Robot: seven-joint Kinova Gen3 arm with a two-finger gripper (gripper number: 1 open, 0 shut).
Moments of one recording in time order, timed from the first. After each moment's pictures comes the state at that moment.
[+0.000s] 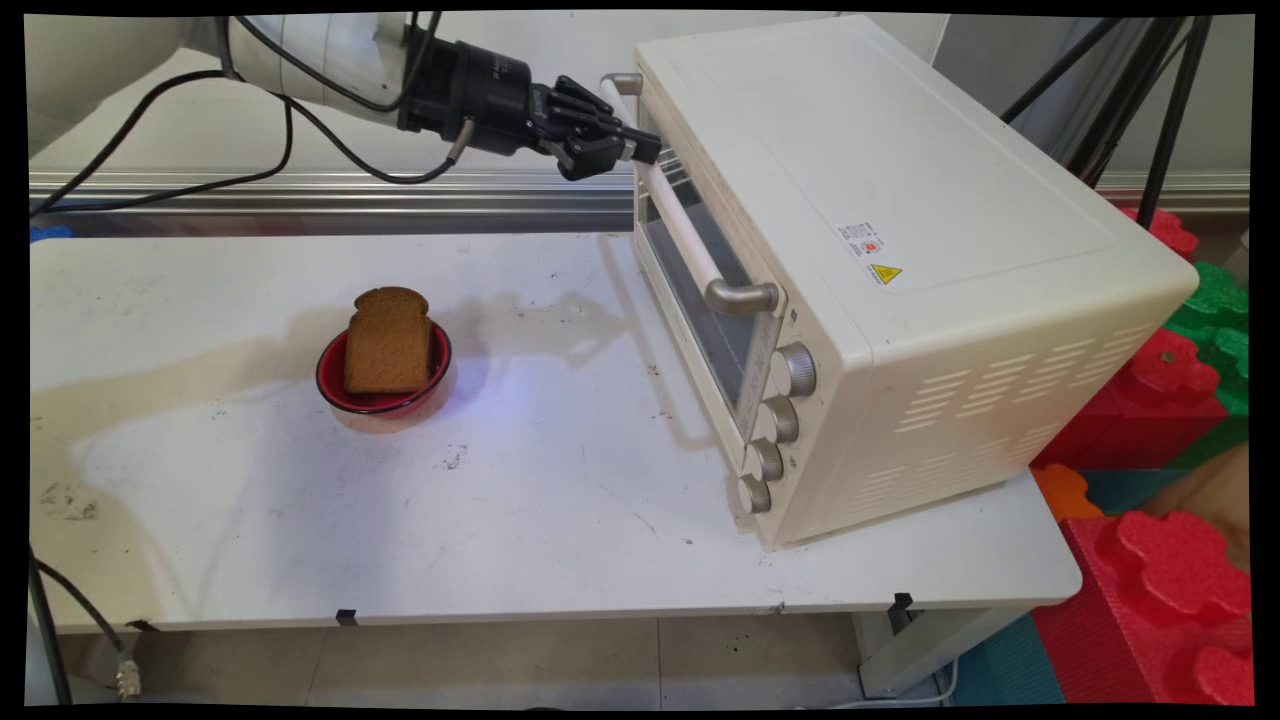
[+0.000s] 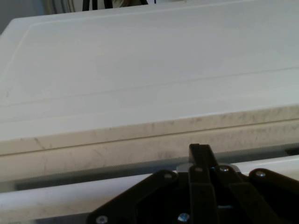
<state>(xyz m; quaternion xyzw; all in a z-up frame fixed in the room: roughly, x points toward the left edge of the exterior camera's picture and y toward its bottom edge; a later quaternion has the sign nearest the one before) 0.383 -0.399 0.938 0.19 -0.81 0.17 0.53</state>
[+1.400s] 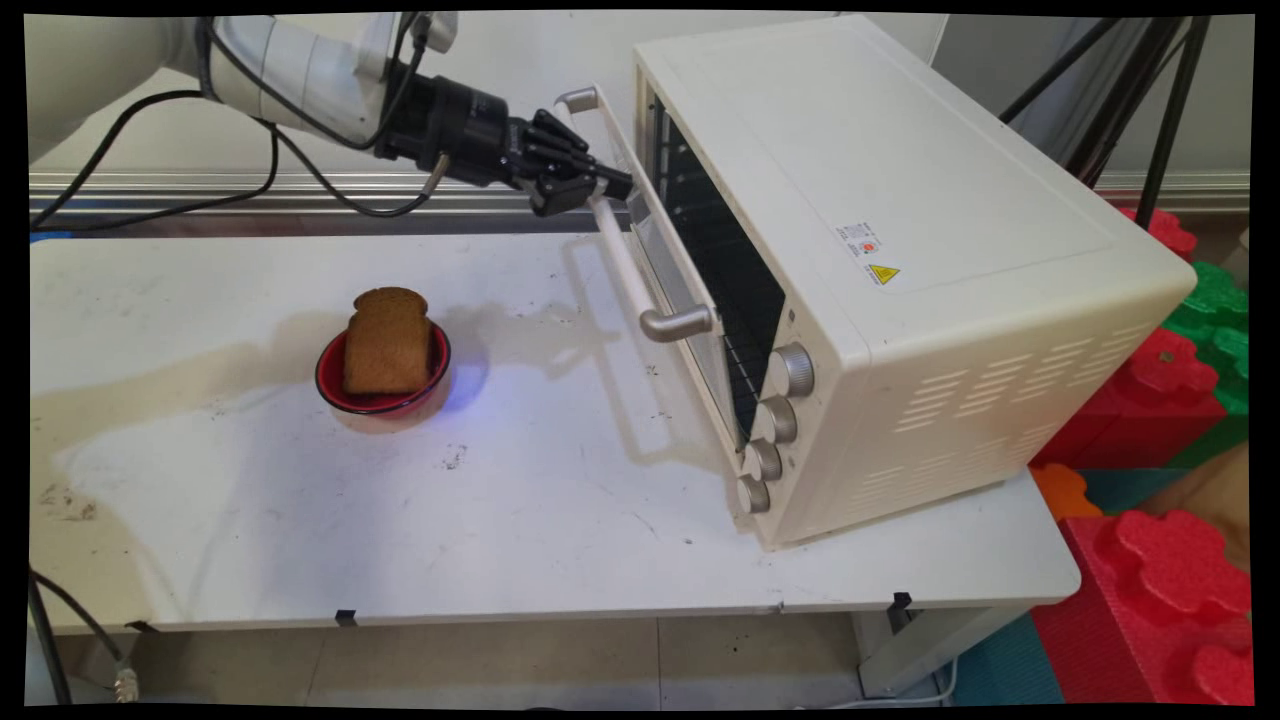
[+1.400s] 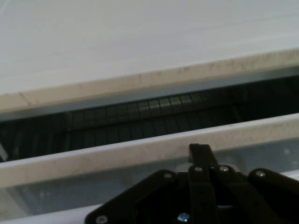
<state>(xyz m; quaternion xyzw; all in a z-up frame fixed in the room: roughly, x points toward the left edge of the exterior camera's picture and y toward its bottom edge) 0.400 -0.387 0.919 0.18 -0.83 0.17 0.51</state>
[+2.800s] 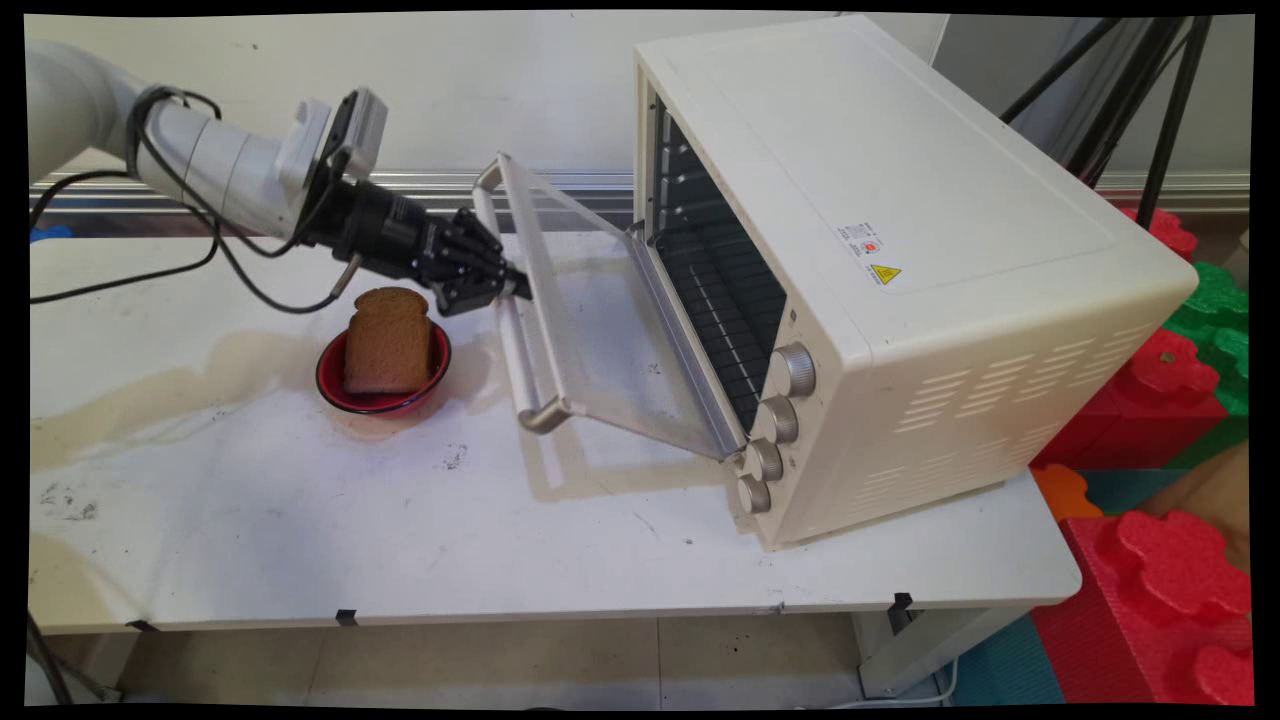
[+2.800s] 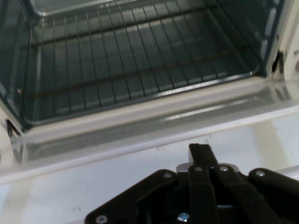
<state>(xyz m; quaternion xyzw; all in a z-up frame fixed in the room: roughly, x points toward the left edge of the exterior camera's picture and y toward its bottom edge) 0.464 -0.342 0.858 0.16 -0.87 0.15 0.44</state>
